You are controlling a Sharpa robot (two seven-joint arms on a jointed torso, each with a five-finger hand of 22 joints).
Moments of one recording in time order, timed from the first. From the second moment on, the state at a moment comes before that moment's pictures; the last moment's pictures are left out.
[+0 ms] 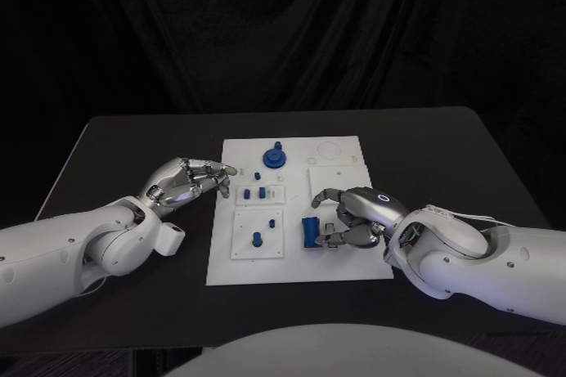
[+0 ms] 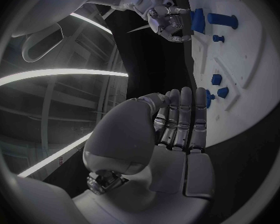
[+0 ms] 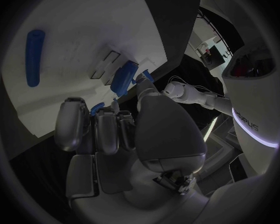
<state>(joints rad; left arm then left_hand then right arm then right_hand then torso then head) 1.12 -0.98 -0.21 1.52 -0.29 -0.08 0.61 1.46 0.03 0.41 0.10 0.61 0.85 0.21 0.21 0.14 0.67 0.15 0.80 0.61 0.64 0.12 1.01 0.50 0.17 0.57 0.22 0.74 1.02 1.10 -0.98 -0.25 1.86 -1.53 -0.53 -0.20 1.33 -0.09 -0.04 0.20 0.23 0.33 0.12 0.58 0.39 1.46 0.01 1.51 1.31 1.46 -0.06 1.43 1.31 0.06 1.47 0.04 1.27 1.31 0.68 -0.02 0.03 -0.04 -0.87</state>
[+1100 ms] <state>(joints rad) 1.12 -0.98 -0.21 1.52 -0.28 -0.06 0.60 1.46 0.03 0.41 0.10 0.61 0.85 0.20 0.21 0.14 0.67 0.15 0.80 0.60 0.64 0.12 1.01 0.49 0.17 0.57 0.22 0.74 1.02 1.08 -0.93 -0.25 1.85 -1.62 -0.47 -0.26 1.42 -0.11 -0.03 0.26 0.31 0.33 0.13 0.67 0.30 1.43 0.03 1.49 1.31 1.46 -0.05 1.41 1.31 0.06 1.47 0.05 1.23 1.31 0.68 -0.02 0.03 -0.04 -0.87</state>
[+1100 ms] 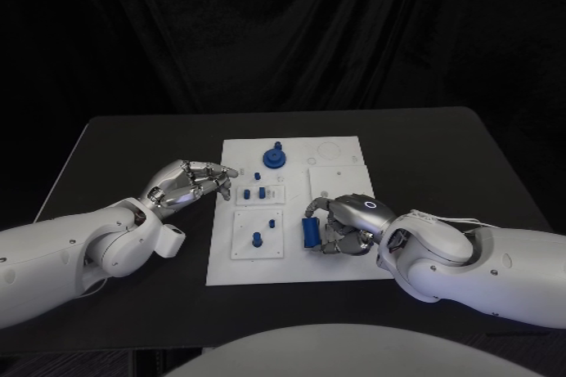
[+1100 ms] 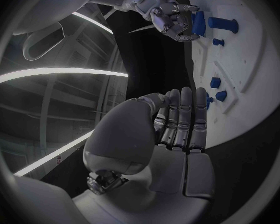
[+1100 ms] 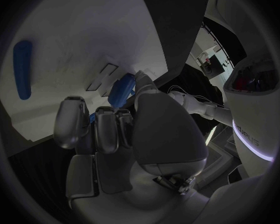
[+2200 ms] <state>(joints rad) 1.11 -0.97 -0.21 1.51 -0.26 -0.05 0.59 1.46 0.03 0.41 0.10 0.61 0.84 0.21 0.21 0.14 0.66 0.16 0.80 0.60 0.64 0.12 1.01 0.49 0.17 0.57 0.22 0.74 1.02 1.08 -0.95 -0.25 1.86 -1.59 -0.52 -0.23 1.36 -0.07 0.03 0.29 0.50 0.40 0.14 0.77 0.24 1.43 0.02 1.50 1.31 1.47 -0.05 1.42 1.31 0.06 1.46 0.06 1.24 1.31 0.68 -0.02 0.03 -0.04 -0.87</state>
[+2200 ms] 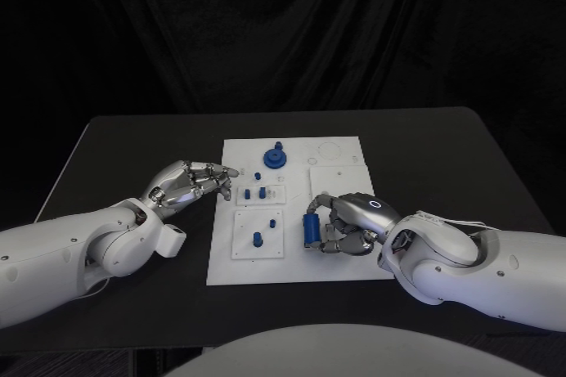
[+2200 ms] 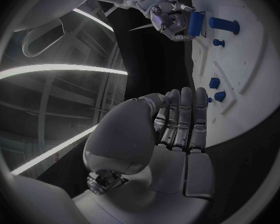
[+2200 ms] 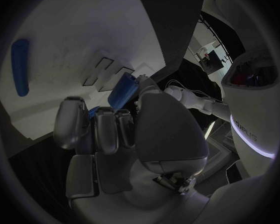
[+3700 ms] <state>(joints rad) 1.11 -0.98 -0.21 1.51 -0.26 -0.04 0.58 1.46 0.04 0.41 0.10 0.61 0.84 0.21 0.21 0.14 0.66 0.16 0.80 0.60 0.64 0.12 1.01 0.49 0.17 0.56 0.22 0.73 1.02 1.07 -1.00 -0.25 1.87 -1.56 -0.47 -0.26 1.29 -0.20 -0.05 0.30 0.17 0.08 0.10 0.49 0.06 1.12 0.01 1.25 0.98 1.46 -0.05 1.33 1.18 0.09 1.42 0.05 1.05 1.31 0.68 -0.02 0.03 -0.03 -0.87</state>
